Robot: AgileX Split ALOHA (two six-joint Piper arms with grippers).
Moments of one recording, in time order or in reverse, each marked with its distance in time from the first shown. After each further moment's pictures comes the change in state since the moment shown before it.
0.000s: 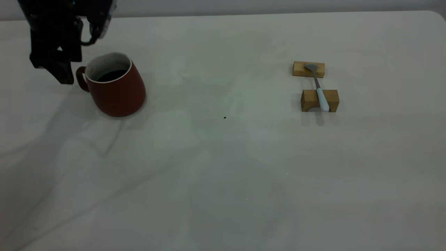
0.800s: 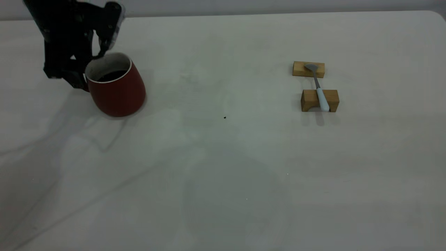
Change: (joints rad) left arm 0.000 0.052 -0.001 -0.021 -0.115 0.027; right arm 0.000 0.000 0.000 0.000 0.000 0.000
